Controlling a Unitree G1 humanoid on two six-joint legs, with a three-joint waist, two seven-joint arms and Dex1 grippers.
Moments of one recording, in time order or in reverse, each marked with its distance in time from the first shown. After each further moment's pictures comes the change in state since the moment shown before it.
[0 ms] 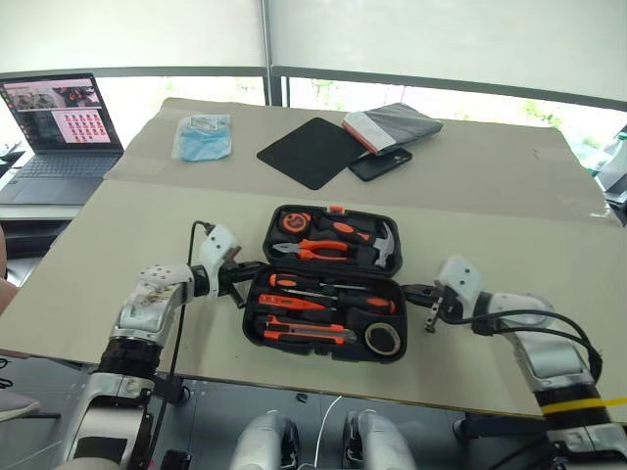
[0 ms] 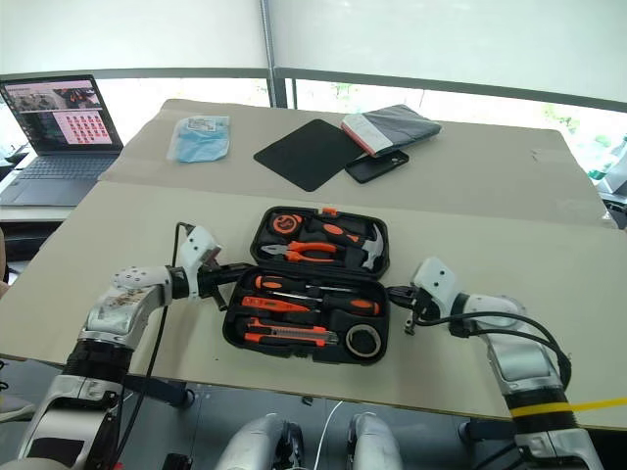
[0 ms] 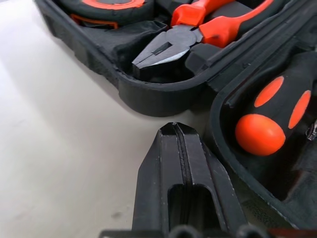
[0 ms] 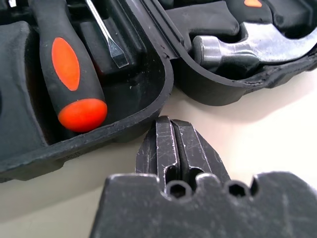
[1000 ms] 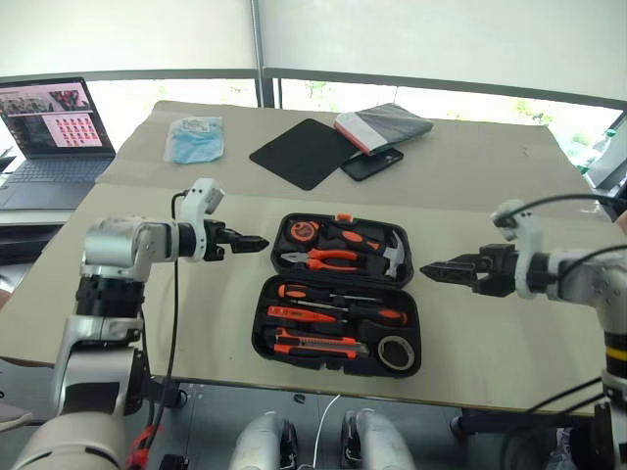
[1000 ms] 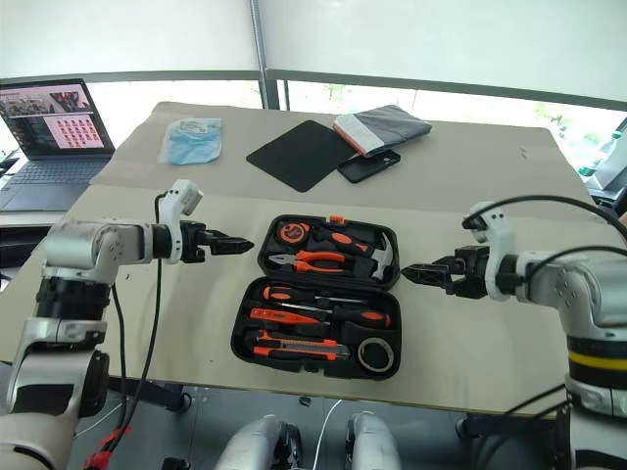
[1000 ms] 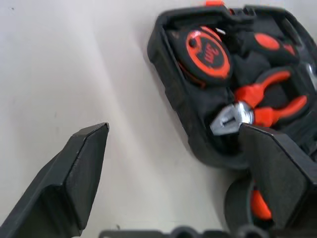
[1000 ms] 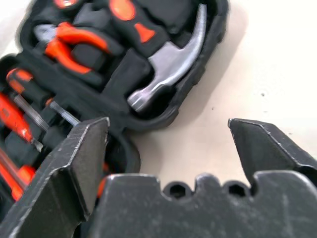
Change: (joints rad) left arm -0.418 0.083 0.079 0.112 -0.153 0.851 0.165; right arm -0.448 -0.113 -0.185 -0.036 0.458 1.258 -0.284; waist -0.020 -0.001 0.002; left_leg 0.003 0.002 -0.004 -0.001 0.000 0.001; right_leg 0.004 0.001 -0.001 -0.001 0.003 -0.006
